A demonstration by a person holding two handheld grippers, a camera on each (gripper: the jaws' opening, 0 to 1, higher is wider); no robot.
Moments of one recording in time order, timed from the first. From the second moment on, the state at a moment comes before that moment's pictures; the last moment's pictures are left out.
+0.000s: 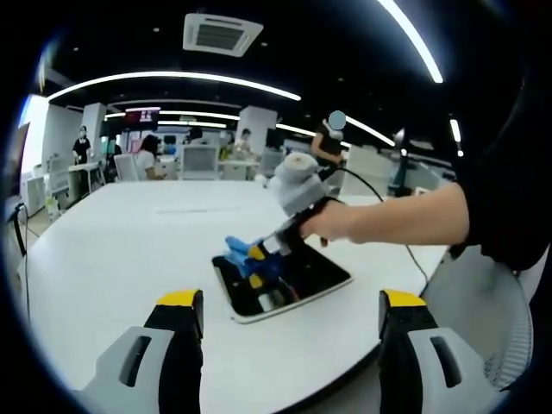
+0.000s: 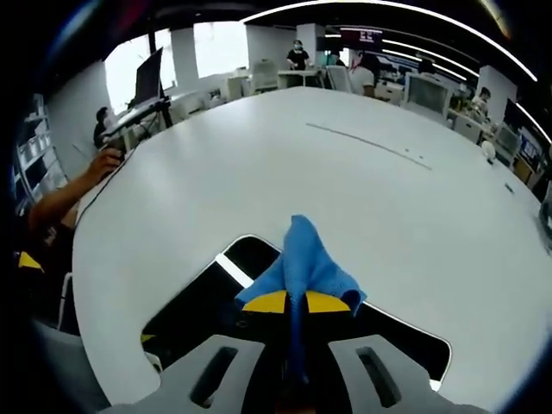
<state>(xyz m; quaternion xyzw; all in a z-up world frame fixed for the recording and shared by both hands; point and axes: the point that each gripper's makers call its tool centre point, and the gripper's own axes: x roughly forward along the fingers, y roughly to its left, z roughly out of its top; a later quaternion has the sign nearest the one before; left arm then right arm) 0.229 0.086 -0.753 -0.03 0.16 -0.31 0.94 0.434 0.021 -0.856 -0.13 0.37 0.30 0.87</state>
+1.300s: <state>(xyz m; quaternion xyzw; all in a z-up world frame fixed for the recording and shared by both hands) 0.230 0.086 -0.753 -0.04 0.15 -0.31 0.94 0.381 0.024 -0.856 -0.12 0.40 0.31 0.85</state>
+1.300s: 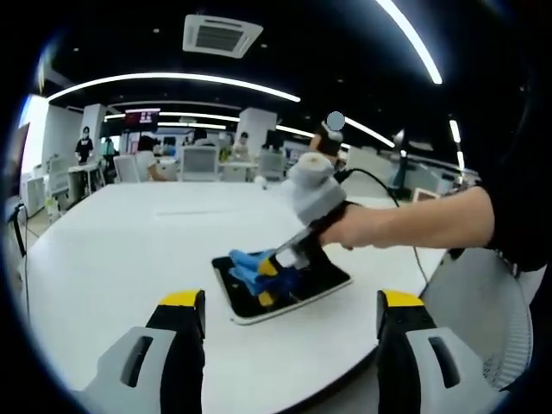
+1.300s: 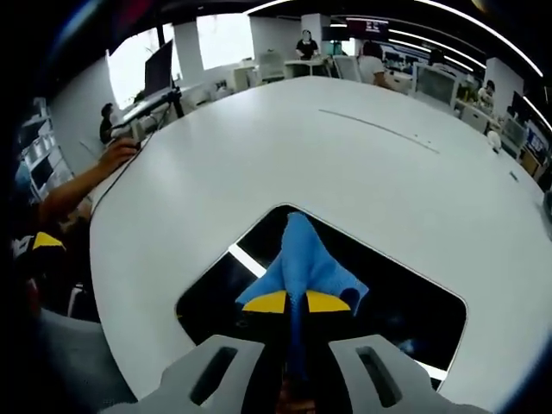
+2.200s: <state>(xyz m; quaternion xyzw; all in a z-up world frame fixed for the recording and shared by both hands) 0.230 0.085 -0.752 -0.04 0.15 -0.31 0.94 0.337 0.026 -0.856 -0.11 0.42 0.32 0.84</state>
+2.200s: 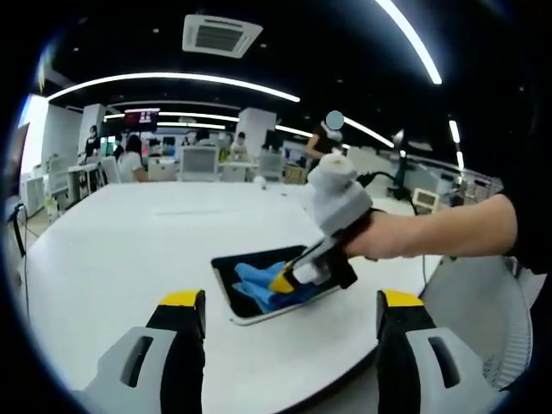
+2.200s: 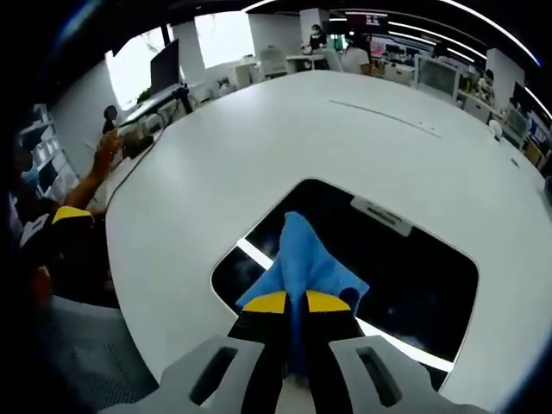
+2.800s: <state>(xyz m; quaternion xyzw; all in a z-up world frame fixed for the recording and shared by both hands) 0.231 0.086 -0.751 -0.04 0.15 -0.30 0.94 0.322 0.027 -0.856 -0.10 0.41 0.32 0.85</state>
